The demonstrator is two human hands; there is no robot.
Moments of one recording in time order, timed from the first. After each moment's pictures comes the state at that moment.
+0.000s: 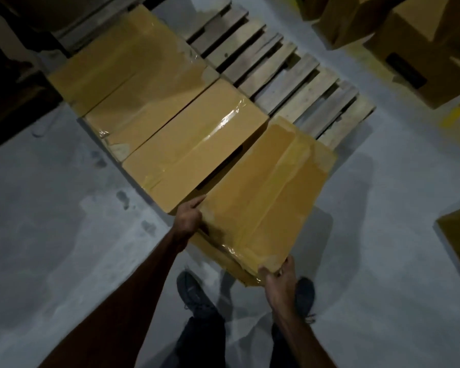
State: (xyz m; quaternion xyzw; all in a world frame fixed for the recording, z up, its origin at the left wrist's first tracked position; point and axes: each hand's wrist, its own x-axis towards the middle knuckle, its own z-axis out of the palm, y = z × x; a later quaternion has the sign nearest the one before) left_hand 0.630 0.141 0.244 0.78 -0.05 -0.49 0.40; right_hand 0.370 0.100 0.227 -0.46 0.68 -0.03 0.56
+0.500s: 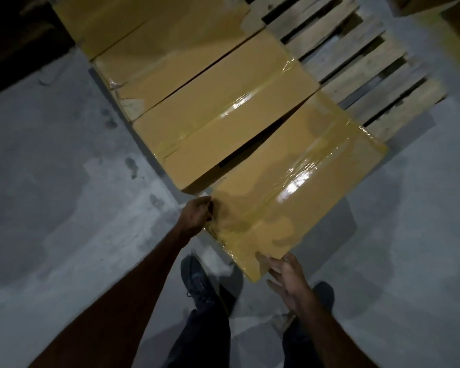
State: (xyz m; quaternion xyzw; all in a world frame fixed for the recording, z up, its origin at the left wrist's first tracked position) left_hand 0.648 0.217 0.103 0.79 -0.13 -0.47 0.37; right_hand 0.393 0.096 0.104 -0.30 0.63 0.11 0.71
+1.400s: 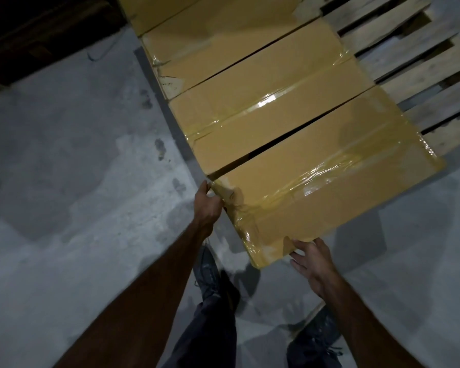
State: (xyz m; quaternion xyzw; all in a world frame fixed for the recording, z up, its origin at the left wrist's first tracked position) left_hand 0.637 0.226 0.054 0.79 0.12 -0.32 0.51; right_hand 0.421 0.064 0.054 -0.33 0.64 0.08 0.69
